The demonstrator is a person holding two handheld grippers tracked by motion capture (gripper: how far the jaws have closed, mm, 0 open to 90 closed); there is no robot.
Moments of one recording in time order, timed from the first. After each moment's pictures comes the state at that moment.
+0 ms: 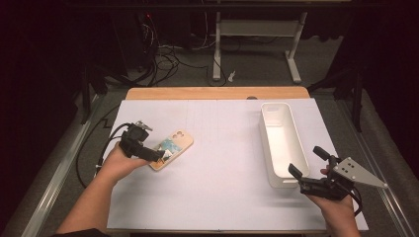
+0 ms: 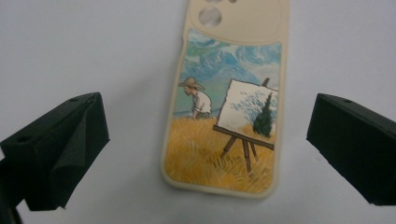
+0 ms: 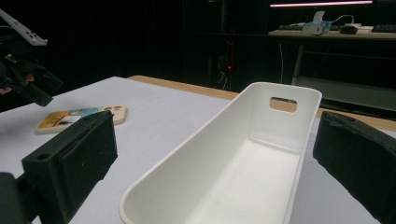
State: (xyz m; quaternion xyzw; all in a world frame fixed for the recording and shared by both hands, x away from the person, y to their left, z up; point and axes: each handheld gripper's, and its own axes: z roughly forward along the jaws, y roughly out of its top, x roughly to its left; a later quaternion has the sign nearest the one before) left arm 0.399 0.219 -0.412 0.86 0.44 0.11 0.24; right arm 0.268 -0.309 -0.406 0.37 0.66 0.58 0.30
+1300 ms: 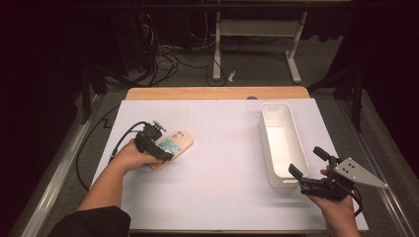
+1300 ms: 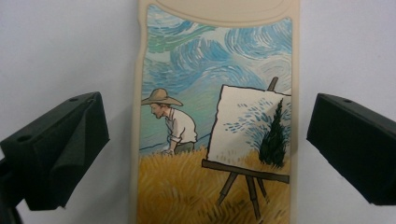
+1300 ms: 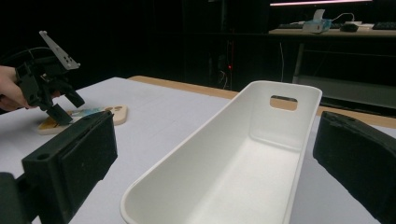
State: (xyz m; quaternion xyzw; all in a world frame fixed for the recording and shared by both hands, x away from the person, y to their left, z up) left arm 0.434 0.197 -0.448 0.90 0.40 0.03 0.19; right arm 0.267 -0.310 -0.406 0.38 0.66 0.58 0.30
